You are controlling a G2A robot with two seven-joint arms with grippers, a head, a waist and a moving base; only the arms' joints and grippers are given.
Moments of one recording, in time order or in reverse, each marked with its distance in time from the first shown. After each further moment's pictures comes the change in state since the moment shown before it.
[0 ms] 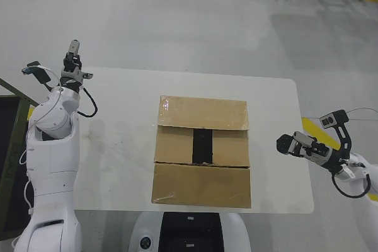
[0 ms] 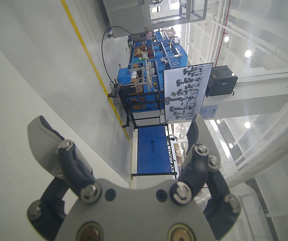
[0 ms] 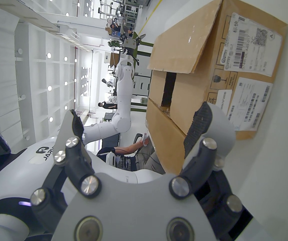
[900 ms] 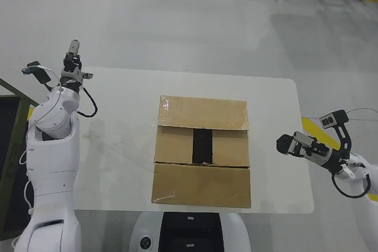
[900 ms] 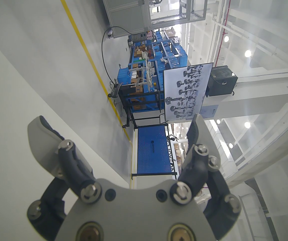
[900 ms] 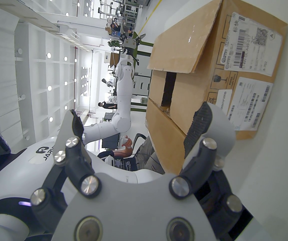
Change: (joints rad) left arm 0.004 0.000 0.006 -0.013 0.002 -0.016 -0.011; right arm 0.000 0.000 0.000 0.000 0.000 0.000 0.000
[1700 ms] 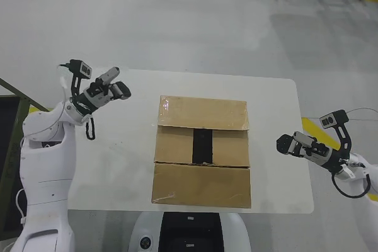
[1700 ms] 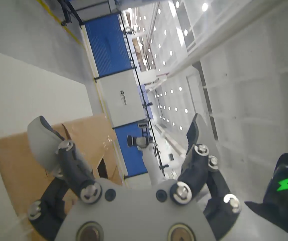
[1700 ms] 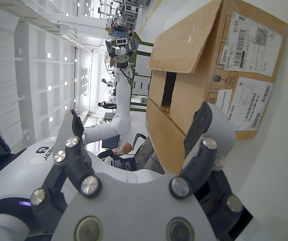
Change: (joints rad) left arm 0.073 0.043 0.001 -0.088 -0.341 -0.206 -0.847; right arm 0.000 0.000 0.000 0.000 0.000 0.000 0.000
